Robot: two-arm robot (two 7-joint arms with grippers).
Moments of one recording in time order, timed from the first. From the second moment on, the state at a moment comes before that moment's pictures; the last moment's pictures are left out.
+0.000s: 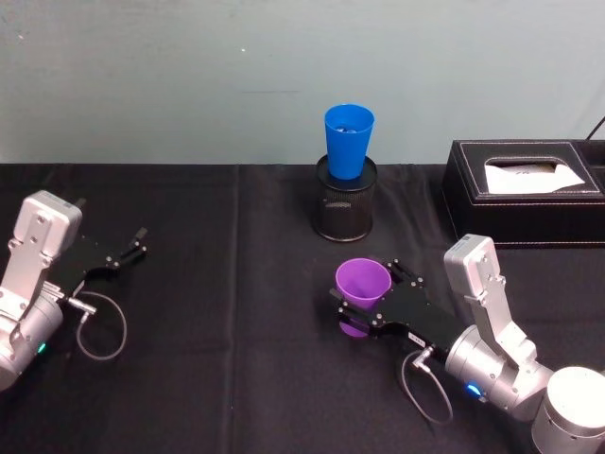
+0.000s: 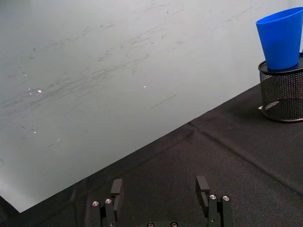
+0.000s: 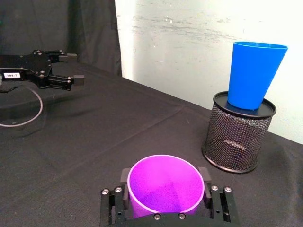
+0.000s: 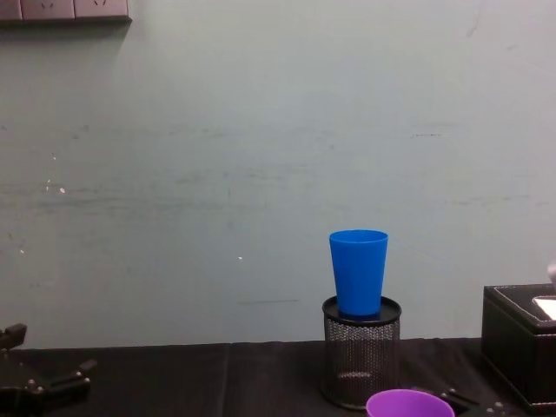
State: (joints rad) left arm -0.20 0.60 0.45 -1.41 -0.25 -0.12 0.03; right arm 0.19 0.39 -0.44 -1.35 0.29 -0.17 0.40
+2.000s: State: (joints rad) left arm -0.20 0.60 0.45 -1.41 -0.25 -0.12 0.03; right arm 0.24 0.42 -0.38 -1.59 0.39 0.09 0.45
